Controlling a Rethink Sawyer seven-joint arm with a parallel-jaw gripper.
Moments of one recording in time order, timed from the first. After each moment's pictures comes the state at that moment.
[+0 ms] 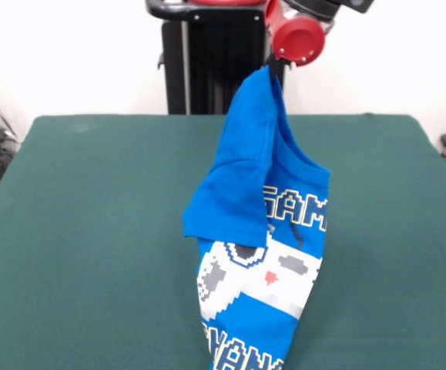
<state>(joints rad) 0.20 -0.66 -0.37 1.48 -0.16 0.80 3.37</state>
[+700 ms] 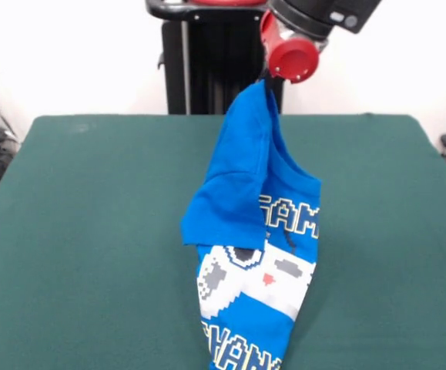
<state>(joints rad) 0.20 -0.61 -0.37 1.47 -0.17 0.80 3.37</state>
